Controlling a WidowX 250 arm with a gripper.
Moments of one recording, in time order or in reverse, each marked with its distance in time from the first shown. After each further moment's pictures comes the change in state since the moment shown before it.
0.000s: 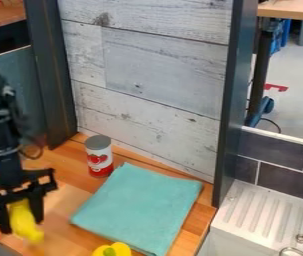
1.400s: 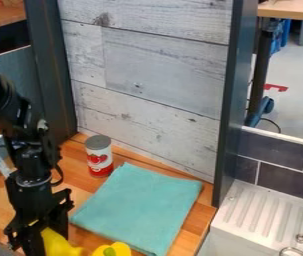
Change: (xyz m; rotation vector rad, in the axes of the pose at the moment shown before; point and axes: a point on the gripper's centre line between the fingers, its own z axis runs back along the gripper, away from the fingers) arm -0.020 -0.017 -0.037 0.041 -0.023 0.559
